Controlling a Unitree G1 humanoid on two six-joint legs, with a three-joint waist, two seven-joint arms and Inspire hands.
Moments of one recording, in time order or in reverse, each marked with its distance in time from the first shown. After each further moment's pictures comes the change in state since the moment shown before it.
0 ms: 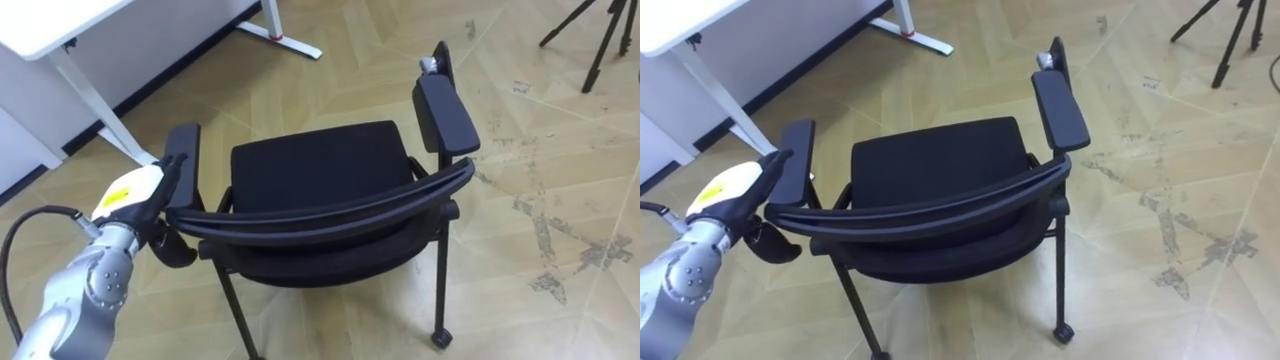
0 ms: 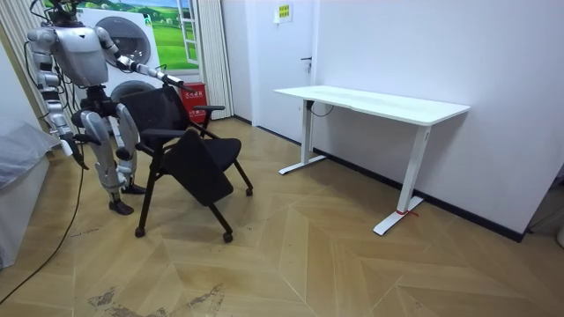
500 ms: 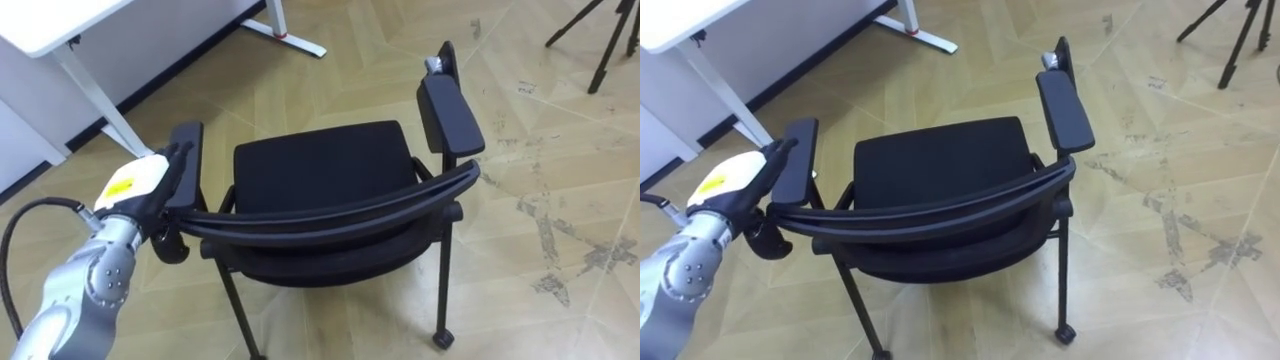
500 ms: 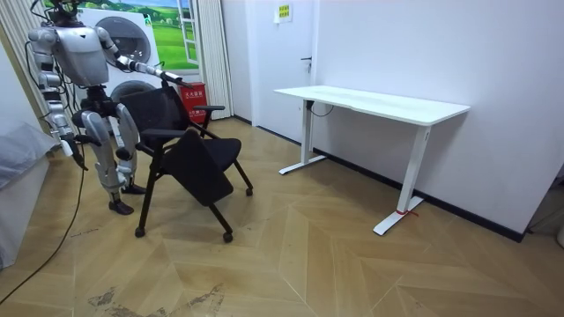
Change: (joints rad) left arm 0.026 0.002 0.000 -0.104 0.008 0.007 -0.021; right arm -0.008 0.001 0.001 0.004 0.004 -0.002 -0.027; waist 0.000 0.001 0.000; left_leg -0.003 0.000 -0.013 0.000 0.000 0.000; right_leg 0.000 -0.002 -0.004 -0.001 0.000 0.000
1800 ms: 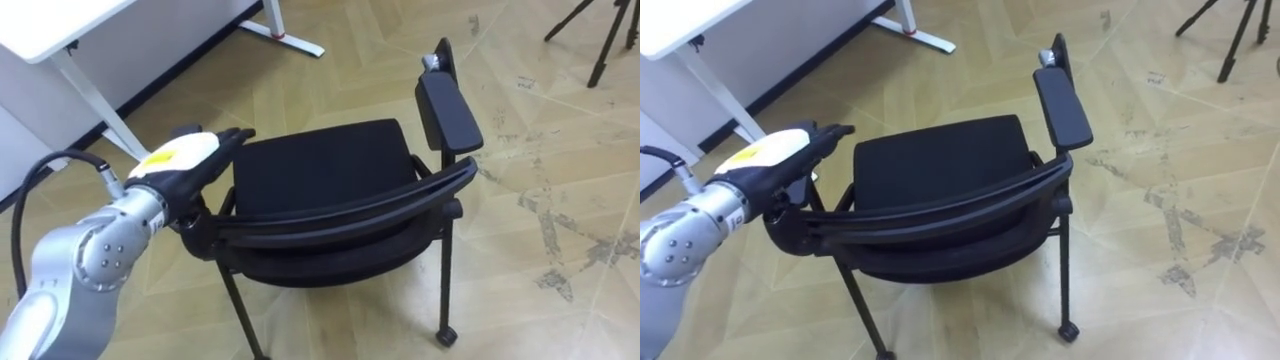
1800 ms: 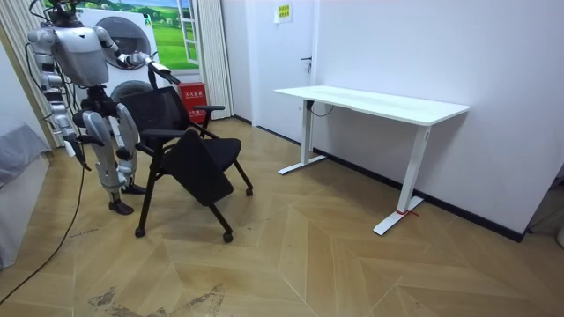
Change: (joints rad) left arm -0.001 0.070 -0.054 -0.451 -0.073 0.123 -0.419; right arm -0.060 0.000 -0.001 0.060 0.037 0.006 -0.005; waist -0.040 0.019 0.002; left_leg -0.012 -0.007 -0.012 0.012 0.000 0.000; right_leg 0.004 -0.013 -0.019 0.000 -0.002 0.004
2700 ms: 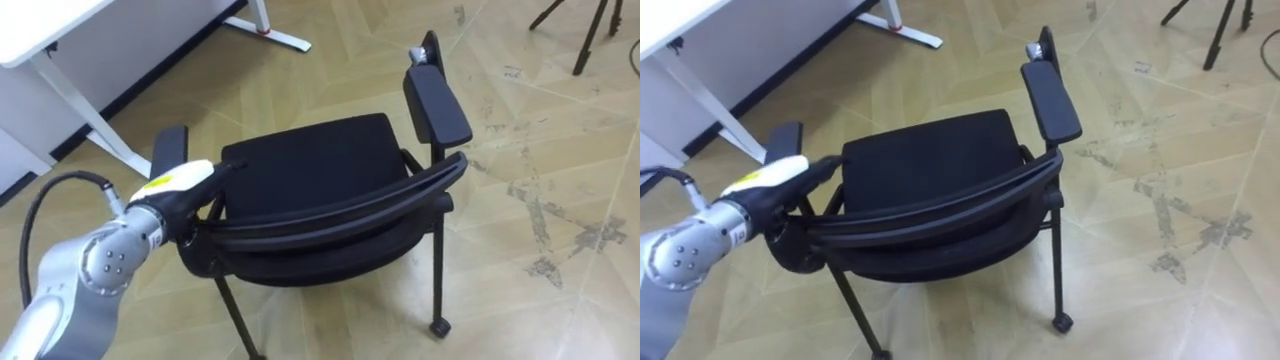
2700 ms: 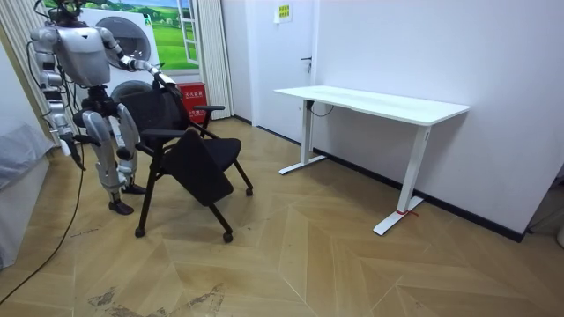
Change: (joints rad) left arm 0.007 -0.033 -0.011 0.214 -0.013 -0.027 0.045; right arm 0.001 -0.001 0.032 -0.002 0.005 0.001 -0.002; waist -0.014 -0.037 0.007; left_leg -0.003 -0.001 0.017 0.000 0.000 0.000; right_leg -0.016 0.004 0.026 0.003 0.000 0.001
